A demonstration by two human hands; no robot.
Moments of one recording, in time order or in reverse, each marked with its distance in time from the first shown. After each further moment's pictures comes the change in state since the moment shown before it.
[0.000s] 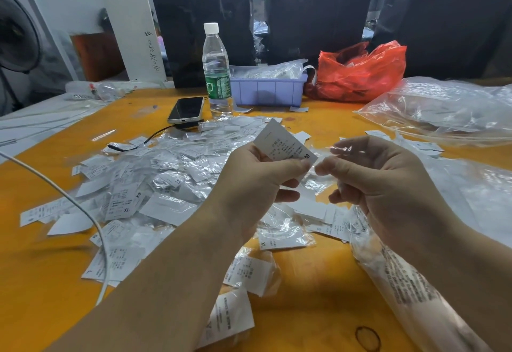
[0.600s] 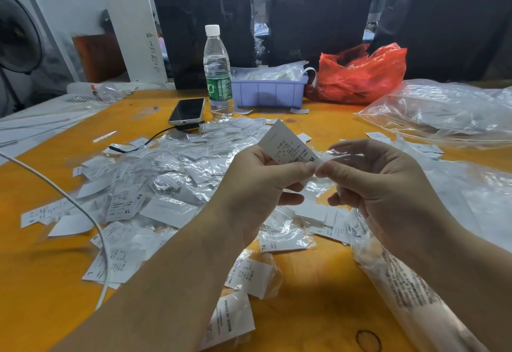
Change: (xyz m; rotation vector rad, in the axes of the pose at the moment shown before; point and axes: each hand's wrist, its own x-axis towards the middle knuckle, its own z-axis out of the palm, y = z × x) left_hand -0.001 0.000 0.002 0.012 -0.045 -0.014; right_hand 0.000 0.001 0.000 -0.007 -0.007 0.022
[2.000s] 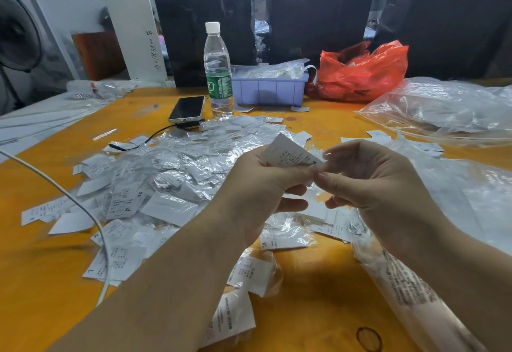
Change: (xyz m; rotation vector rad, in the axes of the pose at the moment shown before) left_hand -0.004 0.004 0.004 -0.001 0.000 -0.105; right_hand -0.003 0.000 0.006 -0.166 -0.028 -0.058
